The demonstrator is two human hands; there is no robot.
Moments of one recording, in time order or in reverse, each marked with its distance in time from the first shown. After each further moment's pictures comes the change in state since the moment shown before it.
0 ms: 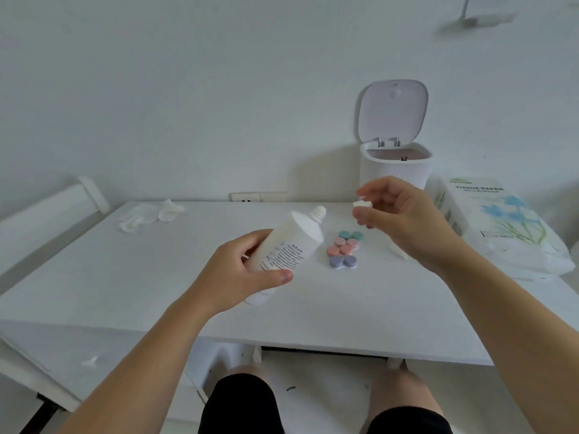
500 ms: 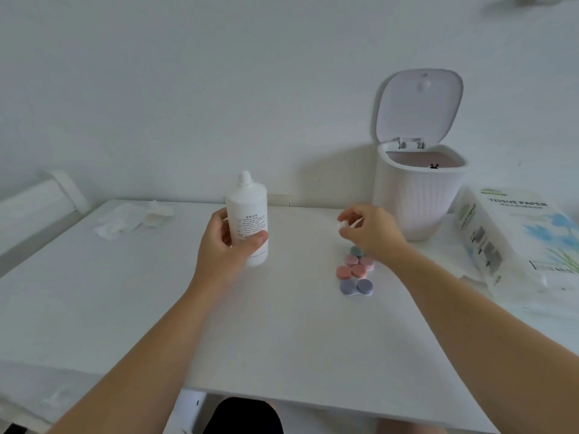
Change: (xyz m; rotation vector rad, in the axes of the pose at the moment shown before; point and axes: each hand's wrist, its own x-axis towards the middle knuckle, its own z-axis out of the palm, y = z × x) left_hand 0.086 -0.076 0.000 -0.309 0.437 -0.165; right_hand 0.107 0.107 0.044 -0.559 0.024 0.138
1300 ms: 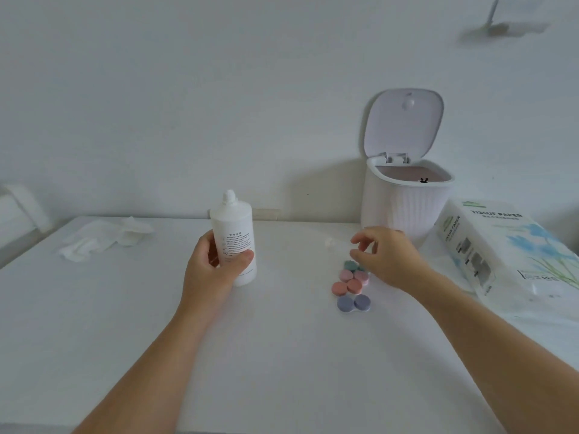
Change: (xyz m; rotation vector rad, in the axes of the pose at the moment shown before) left_hand 0.017 -0.033 -0.005 -0.022 -0.001 -0.032; right_hand -0.018 0.027 -0.020 -0.233 -0.016 -0.004
